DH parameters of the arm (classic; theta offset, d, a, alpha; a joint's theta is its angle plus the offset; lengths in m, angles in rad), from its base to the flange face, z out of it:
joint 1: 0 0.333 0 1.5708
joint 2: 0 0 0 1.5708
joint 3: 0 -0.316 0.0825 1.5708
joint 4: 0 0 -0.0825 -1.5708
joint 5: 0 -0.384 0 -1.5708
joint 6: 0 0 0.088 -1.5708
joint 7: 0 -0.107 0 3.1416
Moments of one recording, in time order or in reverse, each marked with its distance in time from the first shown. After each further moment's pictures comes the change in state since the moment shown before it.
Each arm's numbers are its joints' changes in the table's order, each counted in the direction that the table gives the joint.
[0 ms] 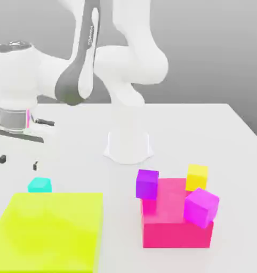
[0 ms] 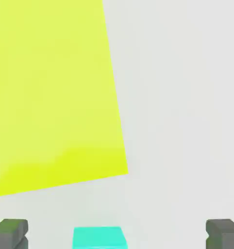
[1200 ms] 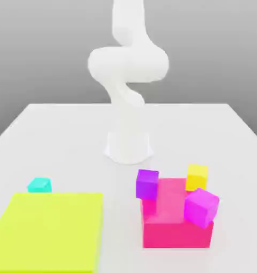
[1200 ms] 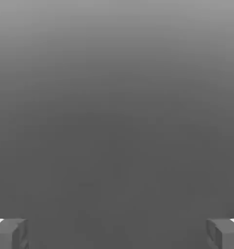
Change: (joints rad) arm 0.387 0.679 -0.386 -0.476 -0.176 -0.471 -0.447
